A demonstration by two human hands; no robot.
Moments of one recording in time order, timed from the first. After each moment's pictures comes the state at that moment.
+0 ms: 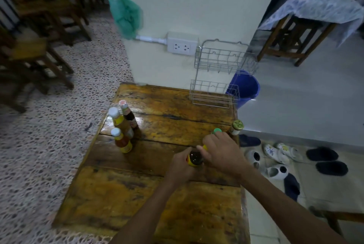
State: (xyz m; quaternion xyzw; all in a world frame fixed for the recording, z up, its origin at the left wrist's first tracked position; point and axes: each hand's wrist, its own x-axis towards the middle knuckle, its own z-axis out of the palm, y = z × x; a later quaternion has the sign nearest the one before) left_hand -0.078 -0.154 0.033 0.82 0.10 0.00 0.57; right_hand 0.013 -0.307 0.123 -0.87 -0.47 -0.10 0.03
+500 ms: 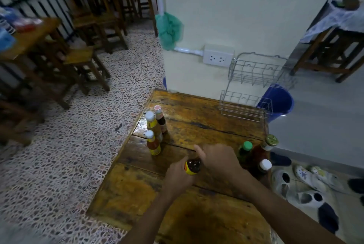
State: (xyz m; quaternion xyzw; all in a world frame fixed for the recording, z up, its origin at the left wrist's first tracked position) left_hand -0.131 -0.077 0.047 0.87 0.21 -0.01 0.46; right_hand -0.008 -0.206 0.123 -0.89 -0.45 0.00 0.00
